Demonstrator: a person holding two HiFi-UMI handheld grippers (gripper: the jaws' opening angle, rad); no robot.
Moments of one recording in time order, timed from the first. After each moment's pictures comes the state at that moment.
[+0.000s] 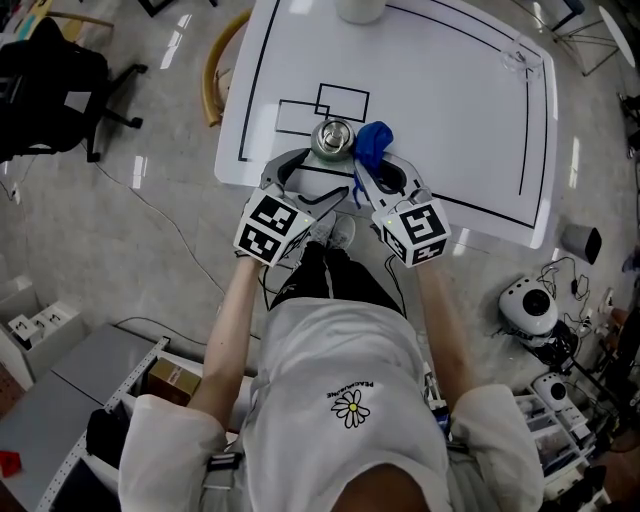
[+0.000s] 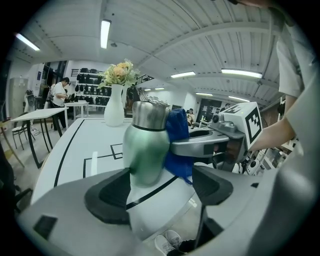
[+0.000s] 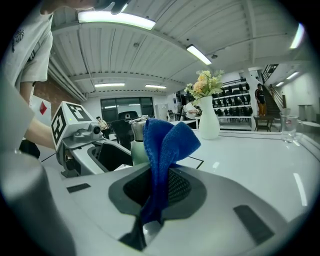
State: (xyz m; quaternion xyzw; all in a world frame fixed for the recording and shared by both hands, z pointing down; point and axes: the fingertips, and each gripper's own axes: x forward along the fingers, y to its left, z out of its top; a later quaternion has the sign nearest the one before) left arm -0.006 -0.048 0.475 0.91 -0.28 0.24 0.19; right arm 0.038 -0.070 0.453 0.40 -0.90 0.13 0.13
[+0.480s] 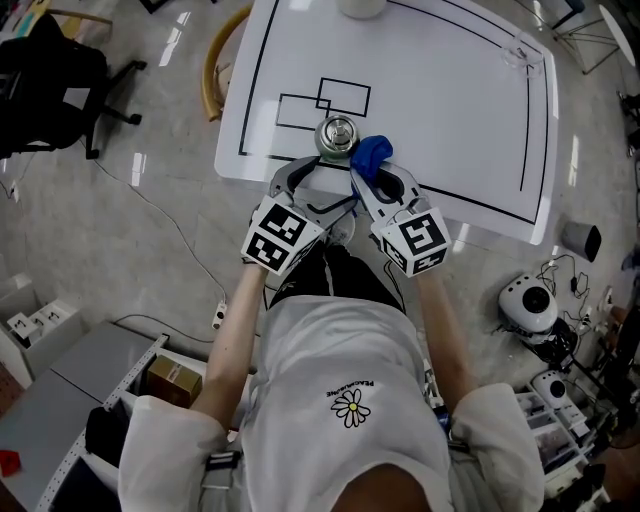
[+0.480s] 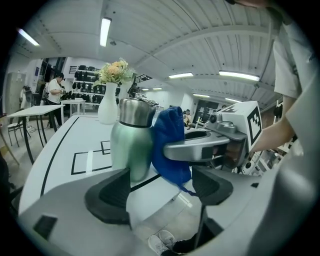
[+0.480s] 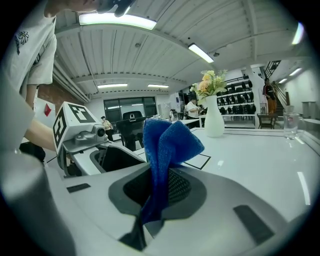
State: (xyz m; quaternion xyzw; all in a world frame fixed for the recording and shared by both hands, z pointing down) left arm 0.008 -0.022 0.475 0.91 -0.26 0.24 0.20; right arm 0.028 -0.044 0.450 0.38 -0.90 0.14 0.13
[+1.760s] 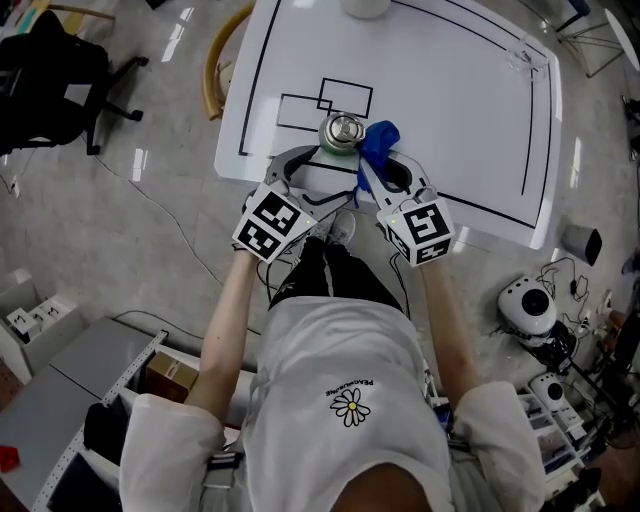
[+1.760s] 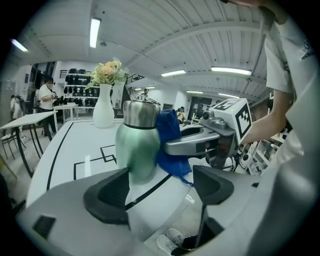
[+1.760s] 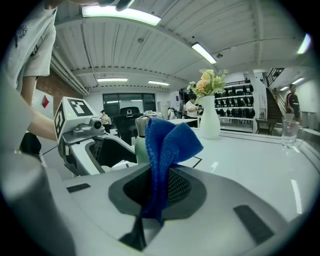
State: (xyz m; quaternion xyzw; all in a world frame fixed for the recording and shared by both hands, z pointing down) left arm 0.003 -0.038 0.480 0.92 -0.23 0.25 0.16; right arm 0.043 -0.066 0.459 0.40 -0.90 0.11 0.16
